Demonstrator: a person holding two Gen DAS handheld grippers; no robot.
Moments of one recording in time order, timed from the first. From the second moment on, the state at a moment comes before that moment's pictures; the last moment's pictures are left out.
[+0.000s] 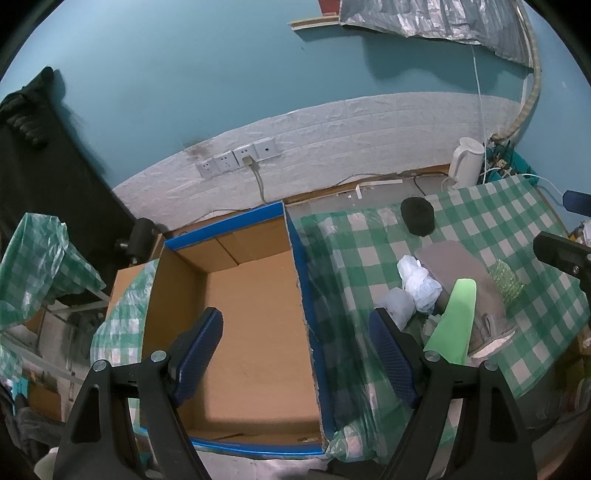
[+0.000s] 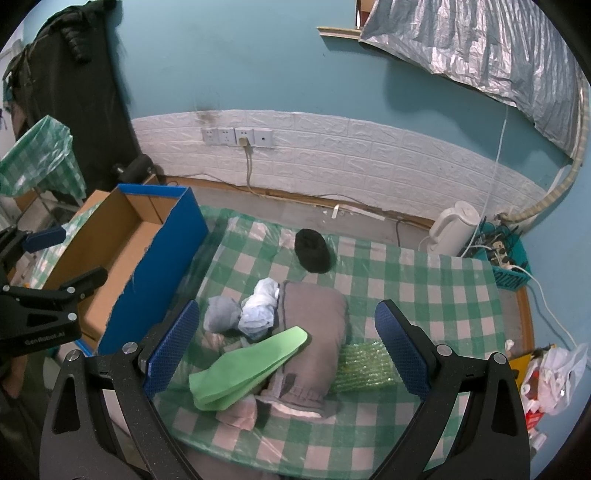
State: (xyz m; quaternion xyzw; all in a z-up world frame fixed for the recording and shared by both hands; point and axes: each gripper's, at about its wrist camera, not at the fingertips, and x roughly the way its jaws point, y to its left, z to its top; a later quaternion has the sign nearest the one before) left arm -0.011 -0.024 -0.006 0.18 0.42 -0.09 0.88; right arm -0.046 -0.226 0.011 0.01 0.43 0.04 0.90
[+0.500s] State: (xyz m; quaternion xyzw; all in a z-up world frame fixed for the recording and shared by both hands) left arm -0.013 -0.032 -0.010 0.18 0.43 -0.10 0.88; right arm -0.052 -0.236 0.007 0.01 0.43 0.04 0.90
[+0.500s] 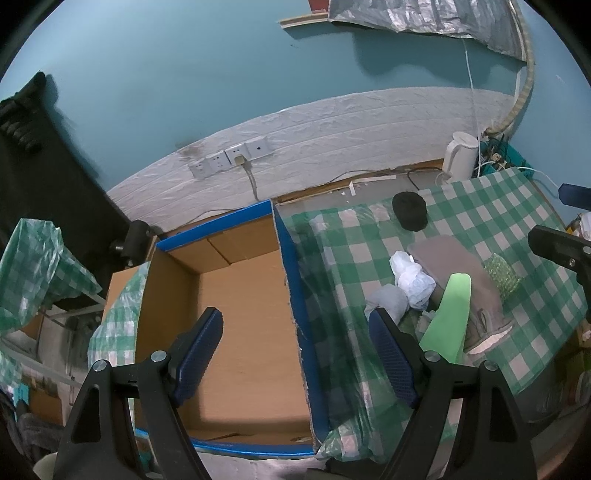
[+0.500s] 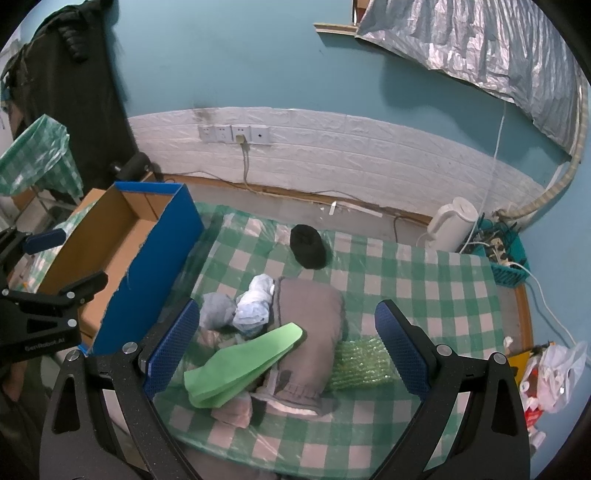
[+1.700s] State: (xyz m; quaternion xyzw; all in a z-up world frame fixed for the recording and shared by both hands) left arm -0.026 -0.131 -0.097 0.26 0.51 -0.17 0.81; right arm -0.045 -0.322 -0.078 0.04 0.52 -0.03 0.85
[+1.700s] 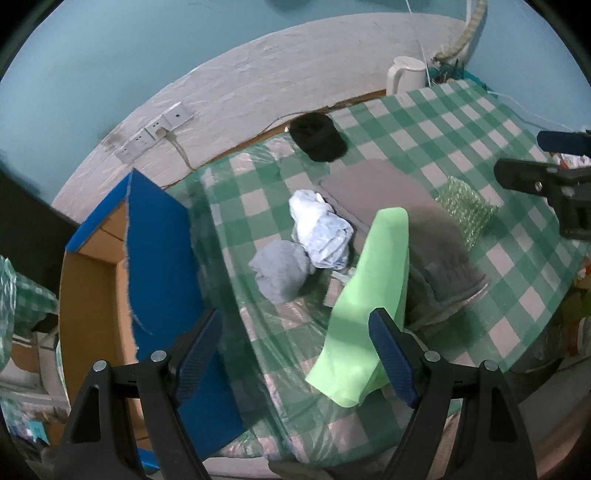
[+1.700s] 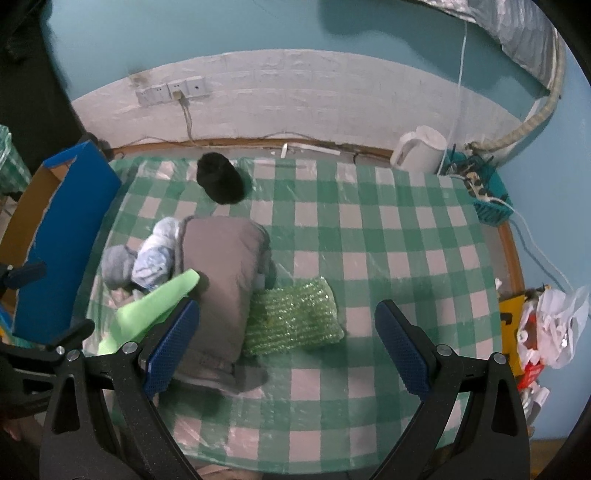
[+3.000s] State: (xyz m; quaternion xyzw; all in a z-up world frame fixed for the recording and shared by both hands) left arm -0.025 -0.164 -0.158 0.26 0.55 -0.21 0.76; right arm -0.015 -0.337 -0.179 0.04 0.61 -0.04 0.79
